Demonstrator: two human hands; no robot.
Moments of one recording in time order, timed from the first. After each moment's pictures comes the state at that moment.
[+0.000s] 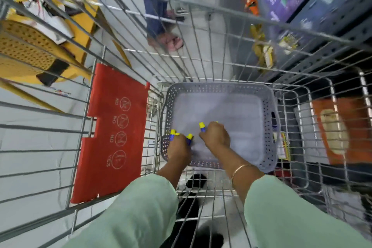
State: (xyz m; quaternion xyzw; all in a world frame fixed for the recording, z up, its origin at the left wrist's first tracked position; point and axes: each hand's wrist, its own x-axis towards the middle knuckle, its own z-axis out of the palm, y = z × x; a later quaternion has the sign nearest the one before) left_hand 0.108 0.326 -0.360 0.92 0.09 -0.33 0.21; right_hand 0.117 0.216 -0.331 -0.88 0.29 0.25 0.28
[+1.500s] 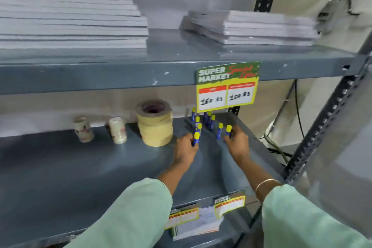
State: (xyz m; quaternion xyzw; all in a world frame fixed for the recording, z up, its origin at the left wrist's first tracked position) left_hand -0.491 -0.060 -0.003 0.50 -0.73 -0.30 0.34; right_hand -0.642 -0.001 0.022 -0.44 0.77 -0.45 0.07
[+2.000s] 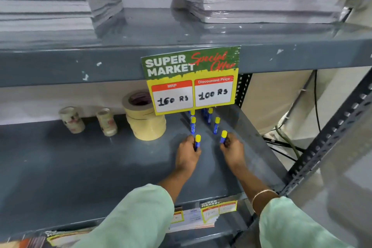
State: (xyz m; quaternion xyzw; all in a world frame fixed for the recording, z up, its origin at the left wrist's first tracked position) left_hand -0.539 -0.045 -0.031 0.57 -0.70 -0.30 0.31; right_hand -0.679 -0.014 -0.038 -0.45 0.77 -0.43 0.15
